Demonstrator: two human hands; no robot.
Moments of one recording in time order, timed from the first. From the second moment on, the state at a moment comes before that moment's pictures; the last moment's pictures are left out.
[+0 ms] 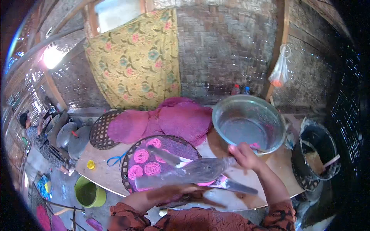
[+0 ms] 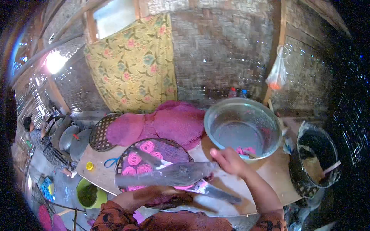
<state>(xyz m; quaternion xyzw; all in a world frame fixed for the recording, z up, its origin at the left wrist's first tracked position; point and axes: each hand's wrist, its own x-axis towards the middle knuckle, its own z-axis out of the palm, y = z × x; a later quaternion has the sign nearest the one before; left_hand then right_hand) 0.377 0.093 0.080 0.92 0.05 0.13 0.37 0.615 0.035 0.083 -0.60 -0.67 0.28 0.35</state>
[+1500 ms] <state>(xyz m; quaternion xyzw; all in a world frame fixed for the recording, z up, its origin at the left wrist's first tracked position) 0.422 0.224 0.163 0.35 0.04 0.34 0.87 0.748 0.077 0.060 -0.80 -0.52 0.19 -0.25</state>
